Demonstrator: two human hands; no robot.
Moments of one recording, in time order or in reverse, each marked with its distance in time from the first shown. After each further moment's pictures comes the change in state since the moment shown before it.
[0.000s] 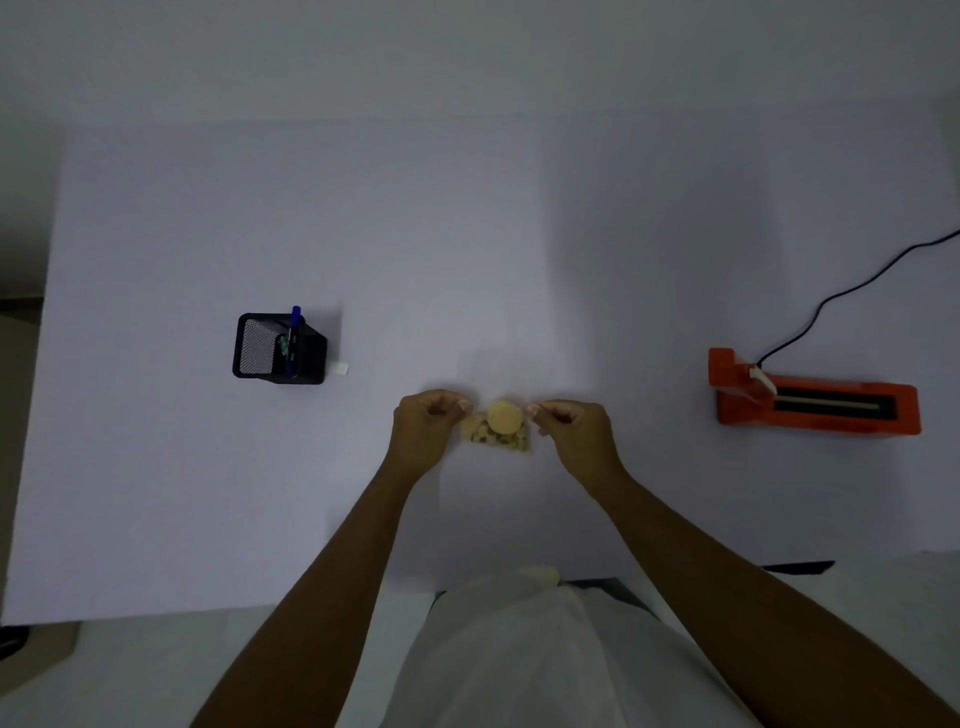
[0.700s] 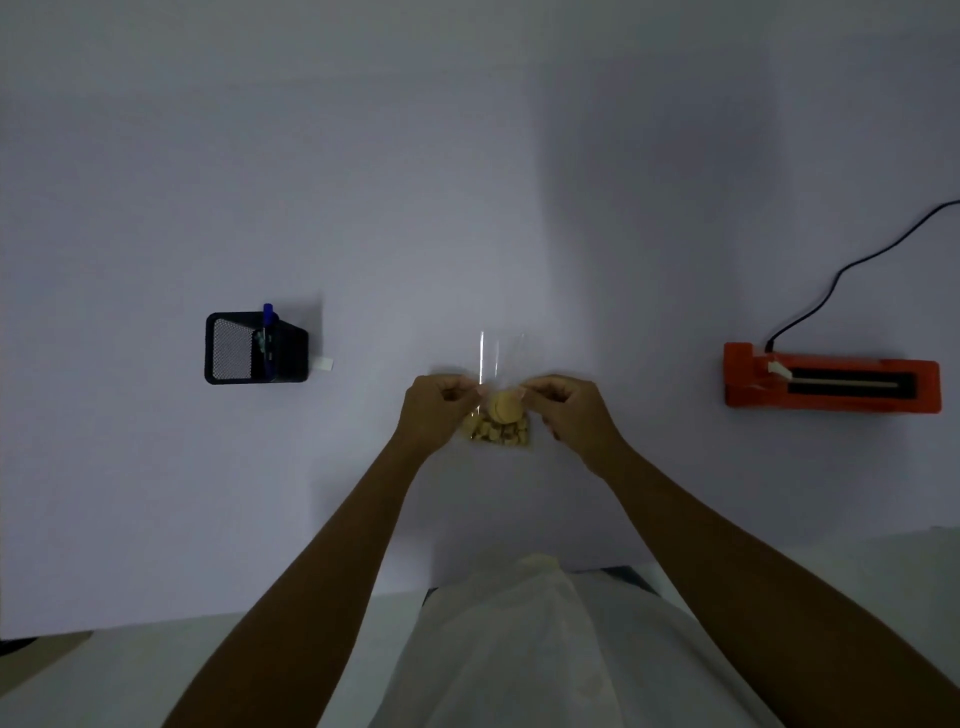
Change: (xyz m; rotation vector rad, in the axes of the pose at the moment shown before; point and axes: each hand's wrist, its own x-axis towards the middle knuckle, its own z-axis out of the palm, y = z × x) left_hand 0.026 0.008 0.015 0.101 -0.154 -0.110; right_hand 0.025 -0.006 0.001 0.135 -0.120 0.198
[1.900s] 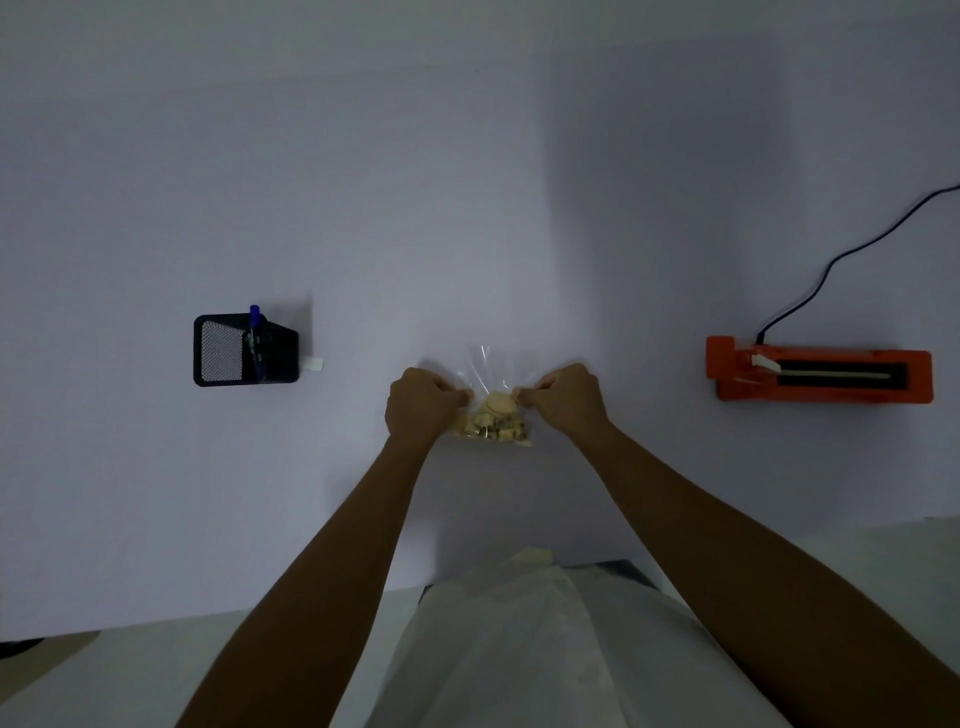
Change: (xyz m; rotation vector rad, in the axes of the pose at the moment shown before) left_hand 0.002 0.024 0.008 0.392 0.199 -0.270; right_hand 0.024 0.004 -0.004 -0.451 0.105 0.153
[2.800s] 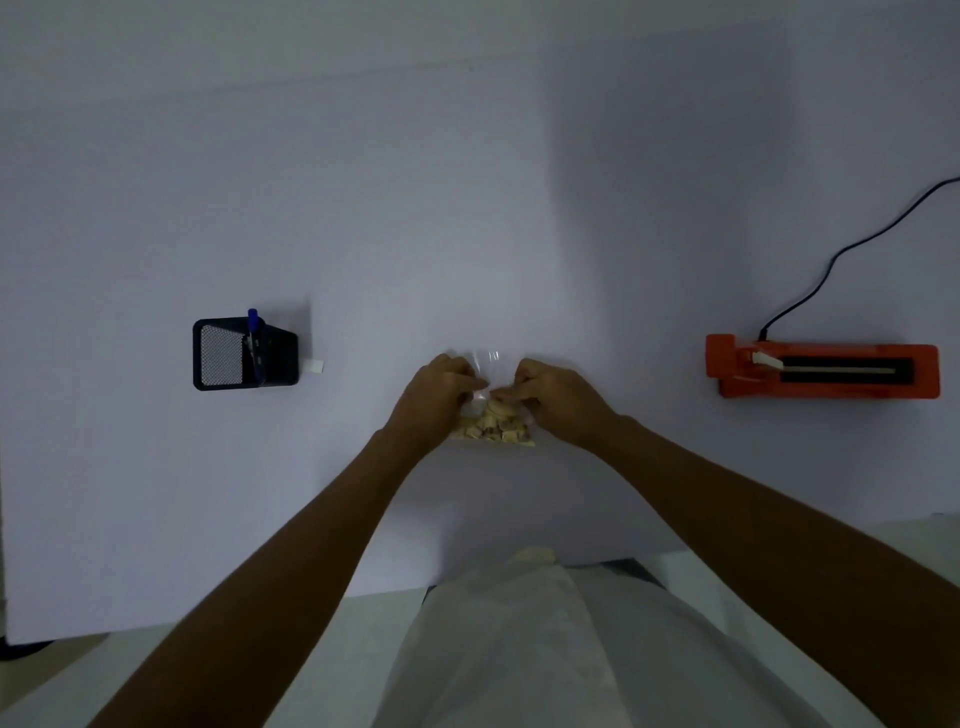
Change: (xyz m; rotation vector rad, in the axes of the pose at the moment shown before) left_hand 0.020 -0.014 0.007 0.393 -0.019 0.895; right_hand 0.006 0.008 -0.006 -0.384 -0.178 -0.821
